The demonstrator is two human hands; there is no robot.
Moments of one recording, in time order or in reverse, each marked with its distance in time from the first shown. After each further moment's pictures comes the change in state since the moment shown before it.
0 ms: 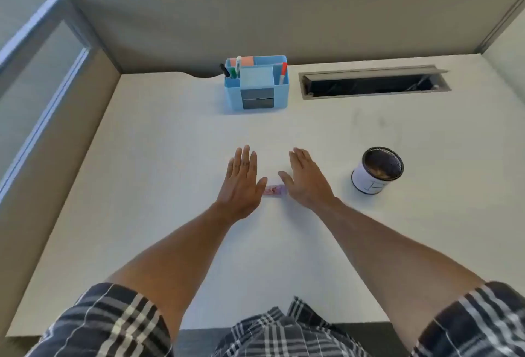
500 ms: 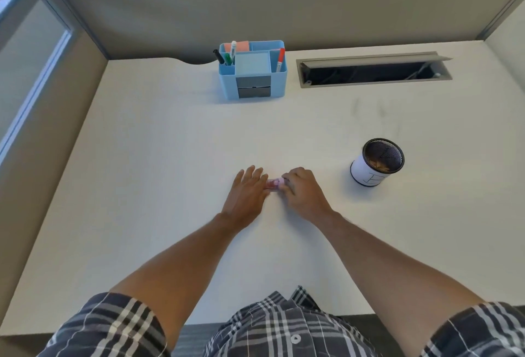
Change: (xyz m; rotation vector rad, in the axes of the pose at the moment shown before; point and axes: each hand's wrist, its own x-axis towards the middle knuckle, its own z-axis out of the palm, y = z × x) left_hand -0.015 0.012 0.024 -0.020 -0.085 0.111; right_hand -0.026 0.018 0.034 0.206 0.063 -0.019
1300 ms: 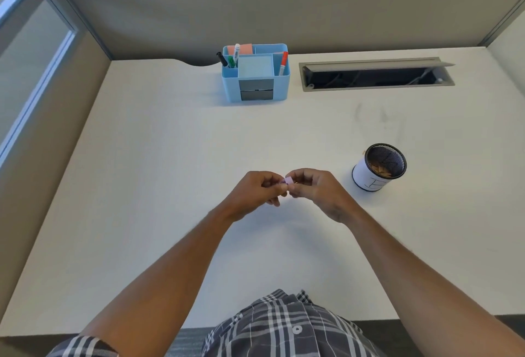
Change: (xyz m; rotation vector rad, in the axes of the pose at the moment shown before) left_hand 0.008 0.024 -0.060 -1.116 -0.218 -0.271; right_hand -0.006 -0.020 -0.064 0.828 -0.279 0.245
